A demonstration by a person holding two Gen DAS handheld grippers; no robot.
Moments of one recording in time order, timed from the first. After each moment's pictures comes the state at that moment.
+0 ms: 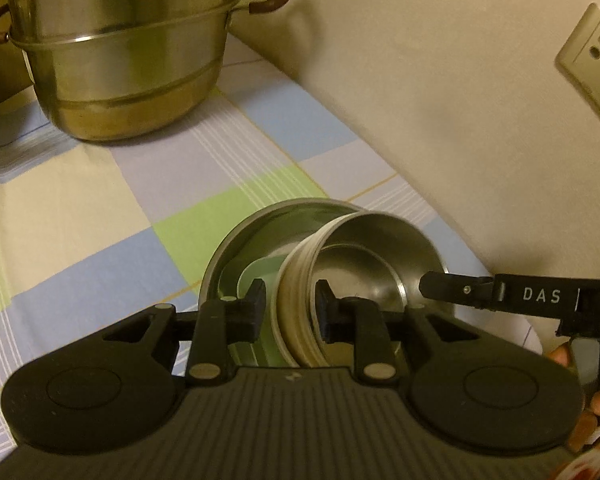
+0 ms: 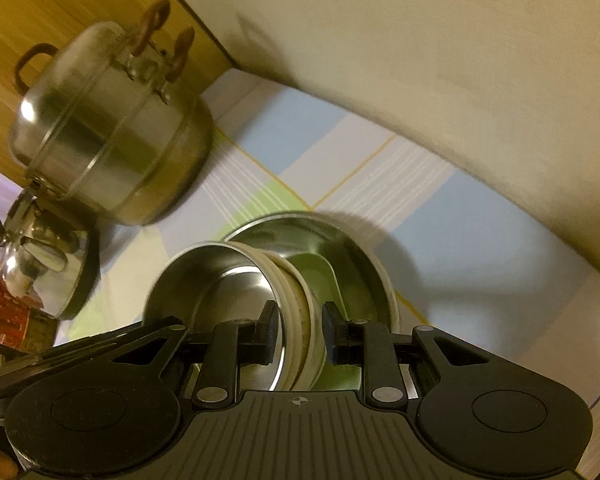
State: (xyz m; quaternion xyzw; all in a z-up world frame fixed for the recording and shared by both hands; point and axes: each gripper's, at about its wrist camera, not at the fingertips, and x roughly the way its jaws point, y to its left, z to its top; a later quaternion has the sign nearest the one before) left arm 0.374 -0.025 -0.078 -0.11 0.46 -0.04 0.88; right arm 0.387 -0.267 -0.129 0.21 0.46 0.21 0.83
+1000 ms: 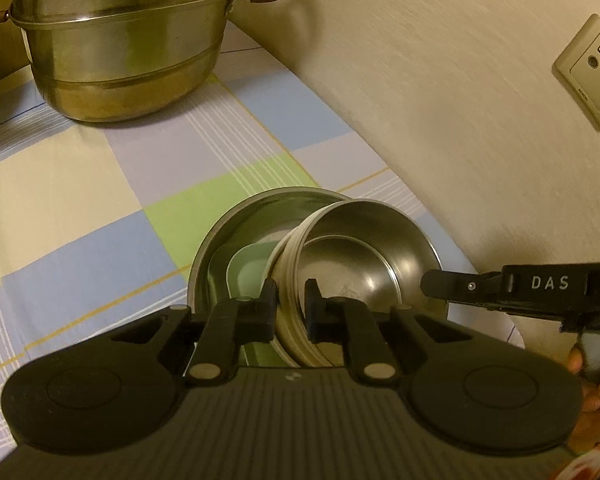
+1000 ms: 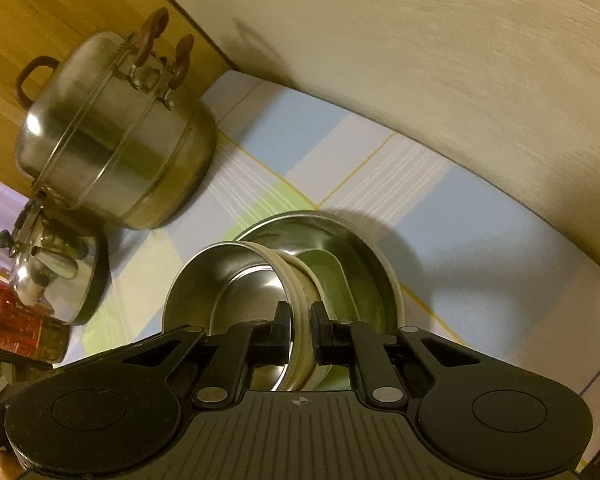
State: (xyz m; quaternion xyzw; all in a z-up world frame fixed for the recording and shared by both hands) left arm 0.371 -0.022 -0.085 -0.14 0.47 -0.05 0.87; right arm 0.392 -0.270 -0.118 0.24 0.49 0.20 0.81
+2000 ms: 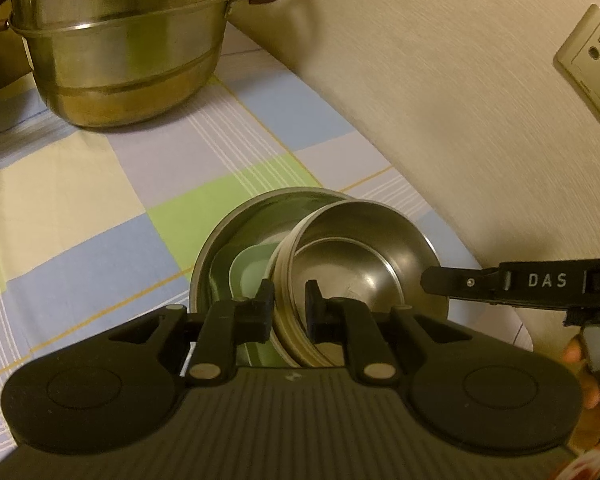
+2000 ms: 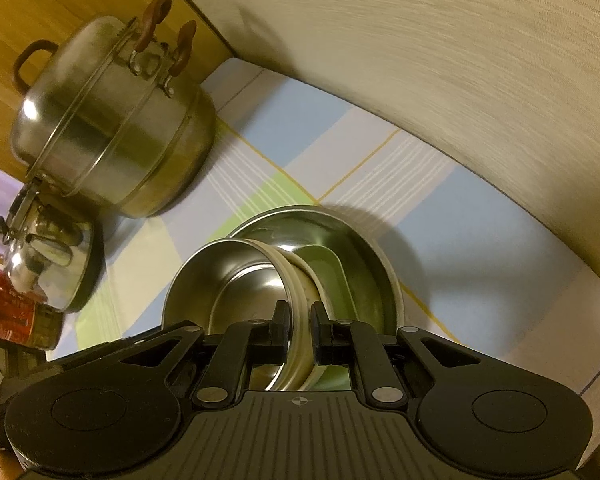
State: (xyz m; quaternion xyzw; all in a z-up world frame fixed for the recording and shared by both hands) left arm 0.369 -0.027 -0.082 -0.12 0.47 -0.04 0.88; right arm 0.393 -0.263 -0.117 0.20 0.49 0.21 0.82
